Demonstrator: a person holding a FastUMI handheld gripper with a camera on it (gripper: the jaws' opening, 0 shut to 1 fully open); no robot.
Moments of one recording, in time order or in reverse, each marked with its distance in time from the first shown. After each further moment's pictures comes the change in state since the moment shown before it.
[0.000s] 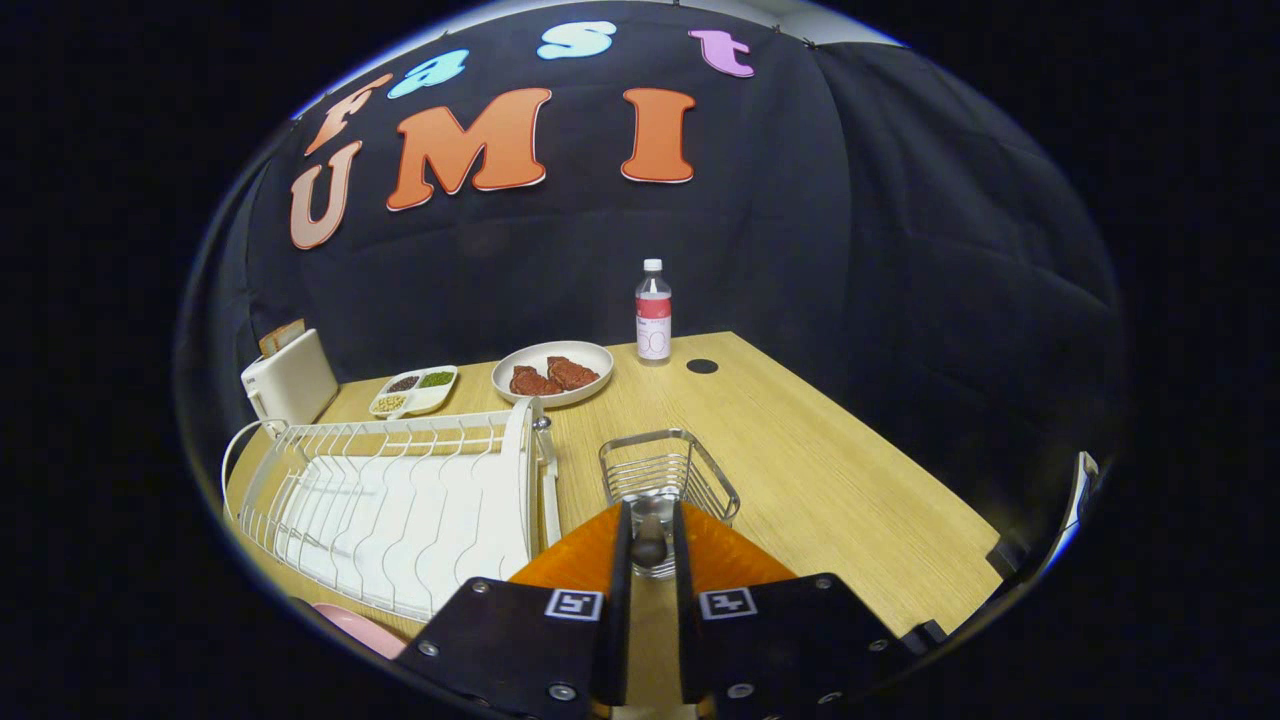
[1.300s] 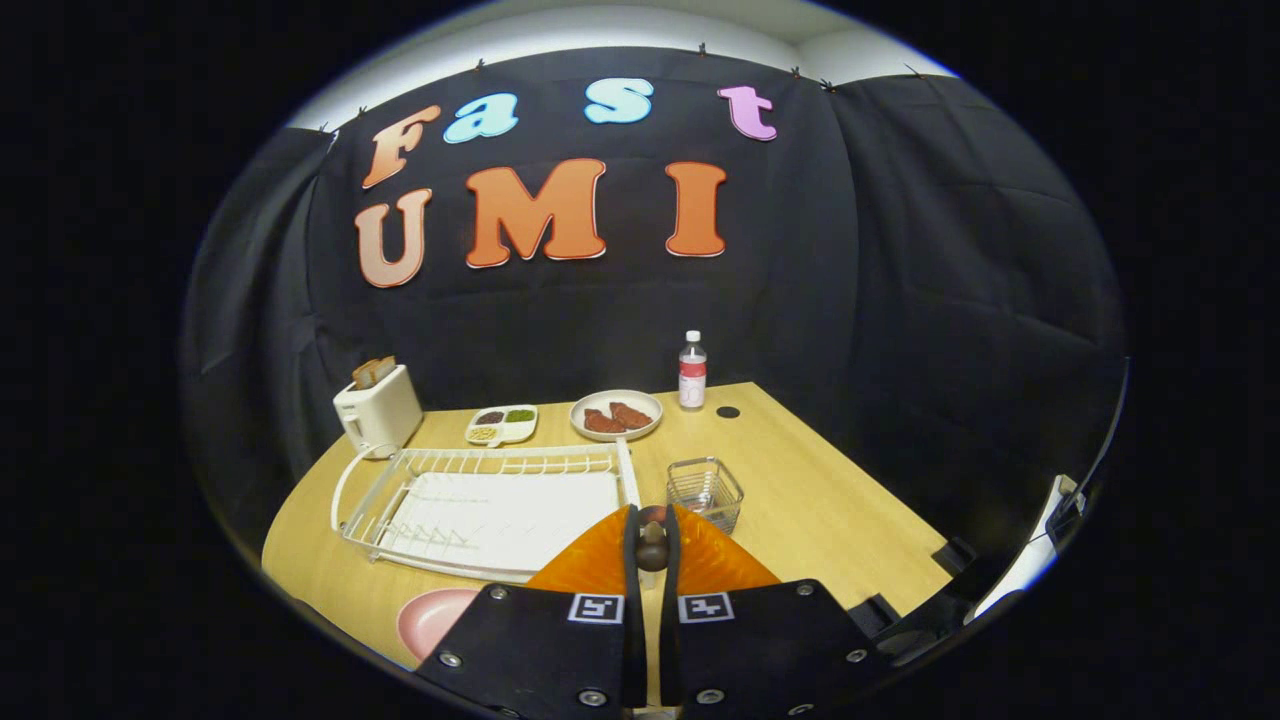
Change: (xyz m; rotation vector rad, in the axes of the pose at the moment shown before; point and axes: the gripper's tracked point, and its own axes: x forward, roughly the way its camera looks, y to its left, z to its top) arm -0.186 0.047 0.037 -0.028 -0.095 0.103
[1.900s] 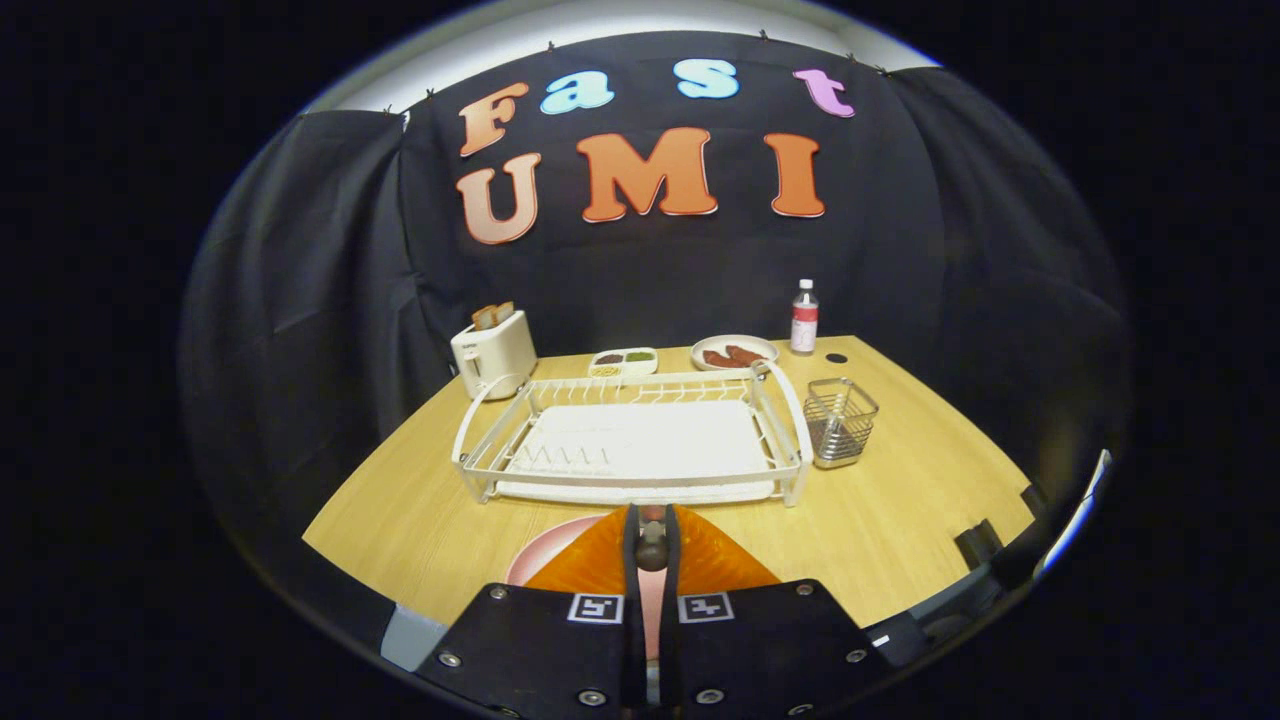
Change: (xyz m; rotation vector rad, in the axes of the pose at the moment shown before) arm -0.051 0.122 -0.093 -0.023 0.101 0.256
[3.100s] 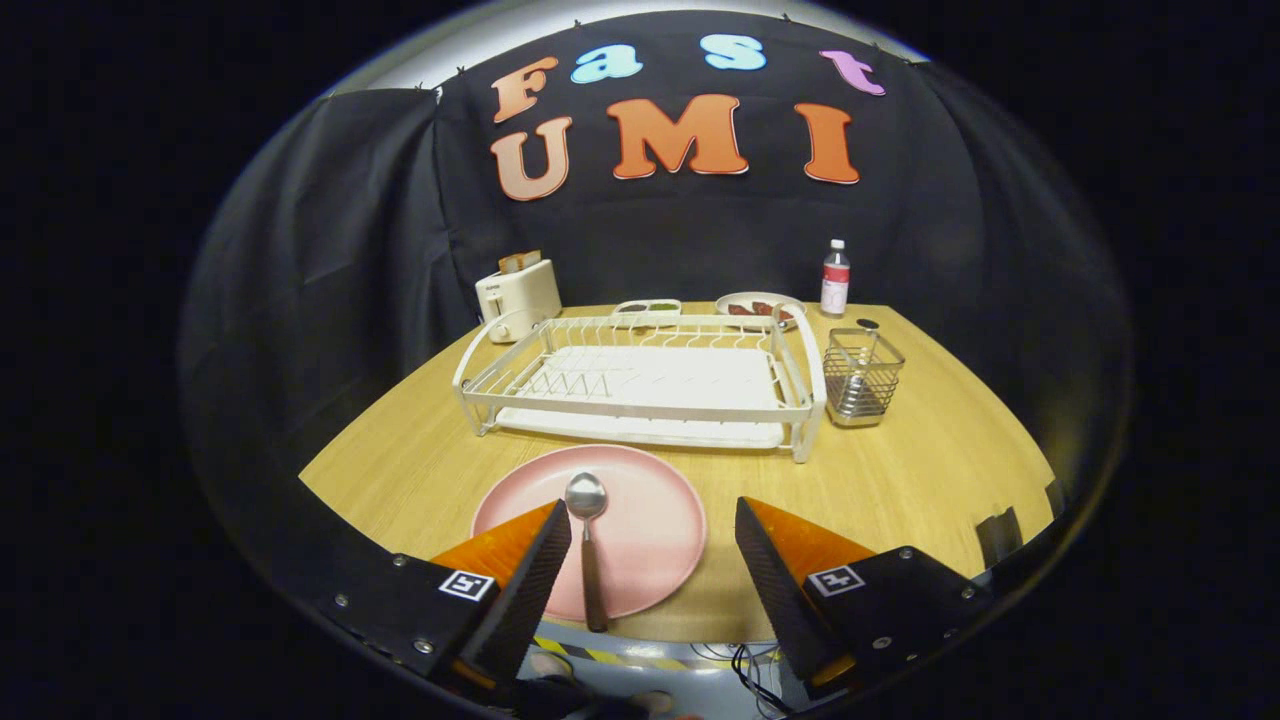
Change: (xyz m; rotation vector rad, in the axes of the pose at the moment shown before) arm -0.002 -0.051 -0.037 -0.065 0.050 0.076
